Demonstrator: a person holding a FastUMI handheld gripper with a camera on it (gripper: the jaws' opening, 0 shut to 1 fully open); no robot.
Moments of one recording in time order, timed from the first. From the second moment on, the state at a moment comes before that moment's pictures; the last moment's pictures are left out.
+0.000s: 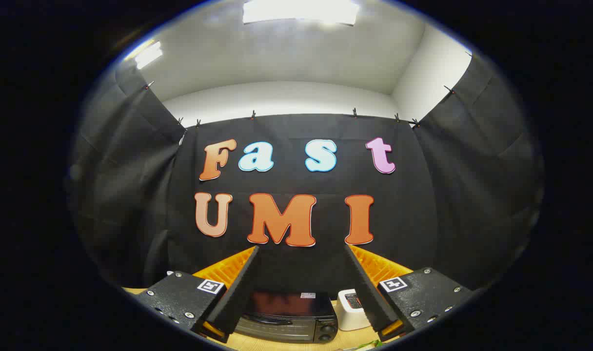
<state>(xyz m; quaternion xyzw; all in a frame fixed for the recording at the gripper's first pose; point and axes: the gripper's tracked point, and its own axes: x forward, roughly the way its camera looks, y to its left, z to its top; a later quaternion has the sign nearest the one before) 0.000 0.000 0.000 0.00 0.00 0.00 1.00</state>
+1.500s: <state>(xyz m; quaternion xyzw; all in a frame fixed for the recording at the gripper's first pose) 0.029 0.047 -0.108 0.02 0.11 0.04 0.99</state>
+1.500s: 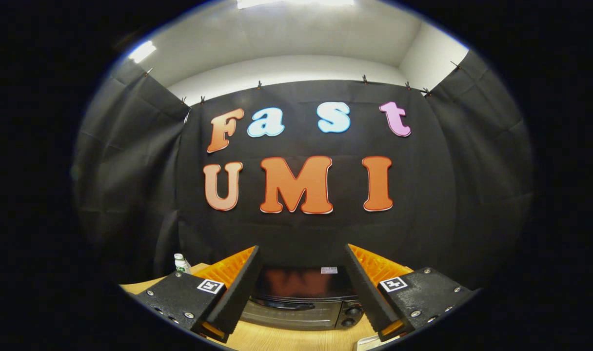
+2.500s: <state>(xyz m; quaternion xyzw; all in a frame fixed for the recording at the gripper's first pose) 0.068 0.087 -0.291 -0.02 0.27 0.03 0.96</state>
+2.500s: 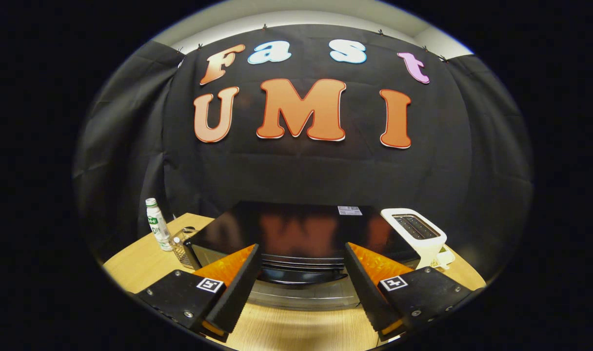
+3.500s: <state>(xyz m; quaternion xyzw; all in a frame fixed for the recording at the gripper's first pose) -0.029 0.105 -0.302 0.00 0.28 0.08 0.96</state>
